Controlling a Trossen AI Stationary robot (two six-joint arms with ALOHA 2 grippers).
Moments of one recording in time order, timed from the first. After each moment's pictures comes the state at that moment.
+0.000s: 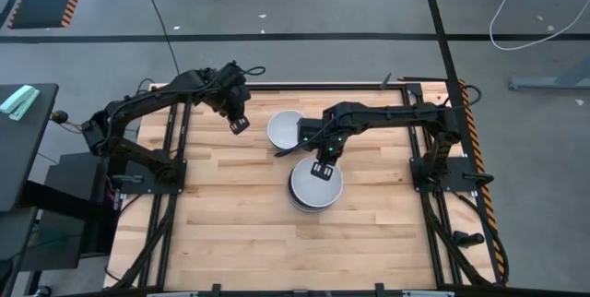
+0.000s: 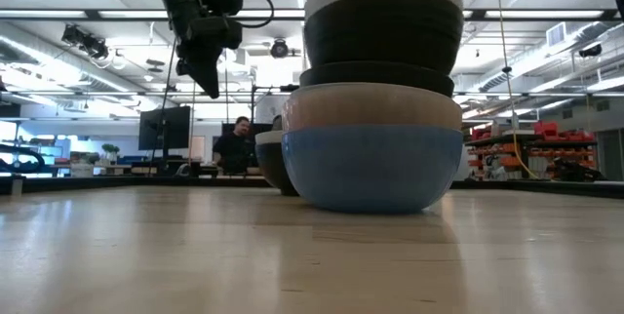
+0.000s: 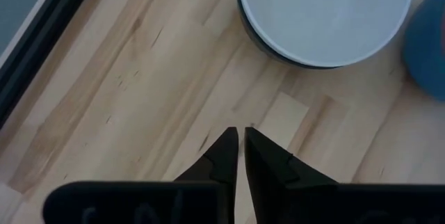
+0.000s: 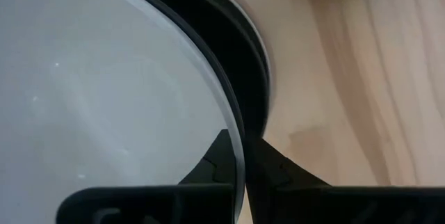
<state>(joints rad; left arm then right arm) 0.59 1.40 1.20 -0.94 0.08 0.04 -0.04 1.85 1.74 -1.33 -0.12 0.39</state>
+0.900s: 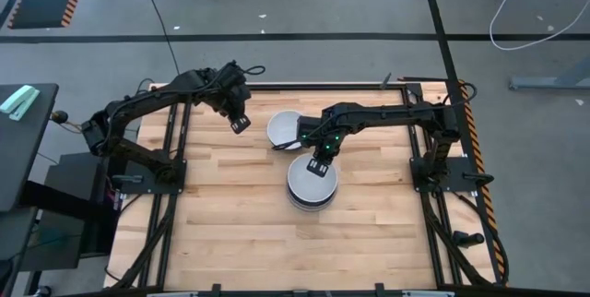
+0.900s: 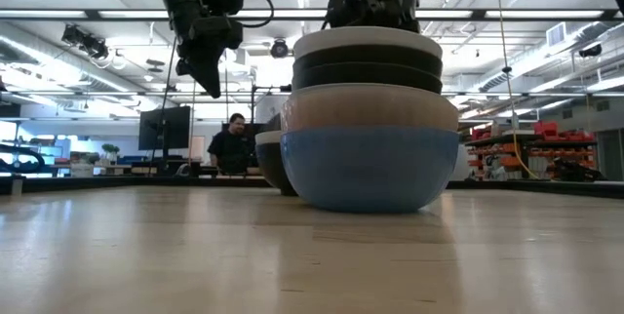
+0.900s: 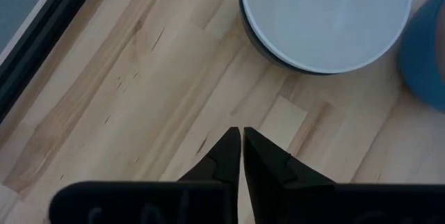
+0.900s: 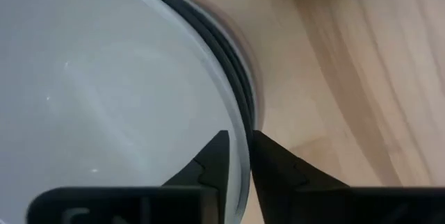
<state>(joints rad) 0.59 1.40 1.20 -0.93 0.08 0.01 -0.08 1.85 1.63 -1.20 -0.12 0.43</state>
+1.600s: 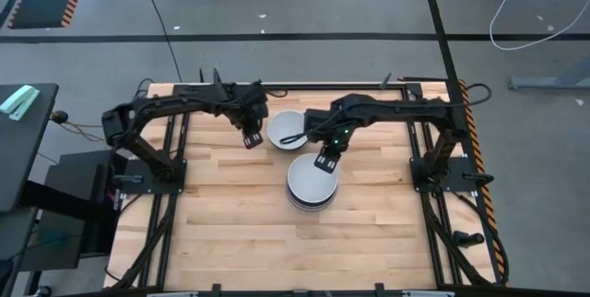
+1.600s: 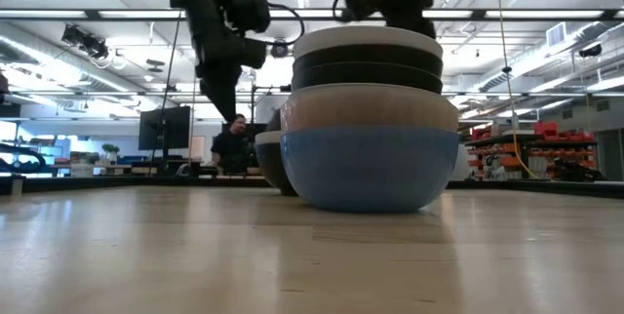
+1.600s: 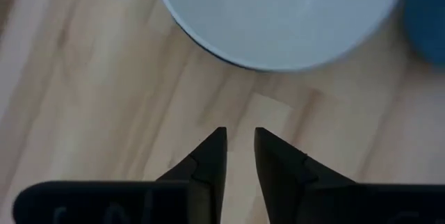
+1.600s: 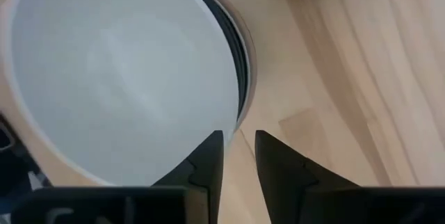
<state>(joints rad) 0.44 1.57 1.20 -0.86 0.05 0.05 -0.08 1.79 1.71 -1.34 -0.14 0.43</state>
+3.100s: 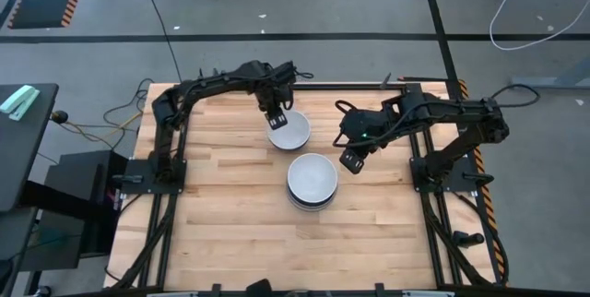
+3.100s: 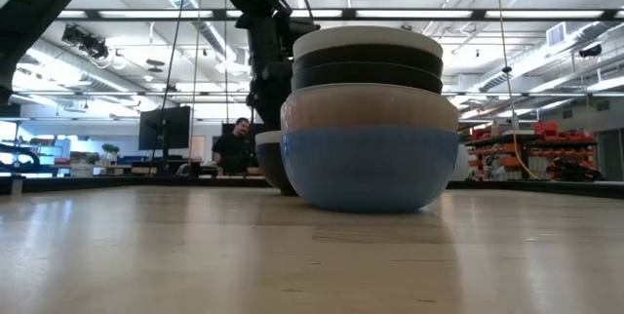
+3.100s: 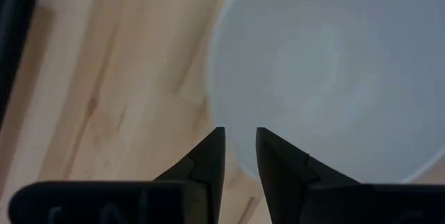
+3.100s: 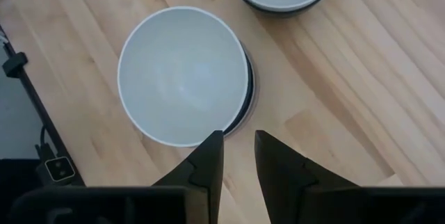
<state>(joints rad) 0.50 2.02 1.74 -1.11 0.07 0.09 0.11 1.47 1.71 -1.37 0.10 0.73</state>
